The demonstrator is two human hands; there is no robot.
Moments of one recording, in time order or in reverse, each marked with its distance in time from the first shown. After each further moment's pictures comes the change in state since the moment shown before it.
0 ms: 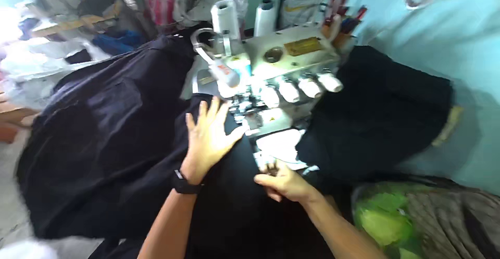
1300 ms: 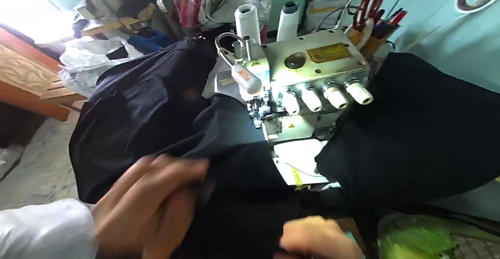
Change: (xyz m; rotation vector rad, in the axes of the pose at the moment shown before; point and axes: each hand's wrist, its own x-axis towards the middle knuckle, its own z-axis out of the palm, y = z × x) left_hand -0.106 0.016 -0.110 -0.385 0.606 0.322; right_hand -0.053 -0.049 0.053 -0.276 0.058 -0.684
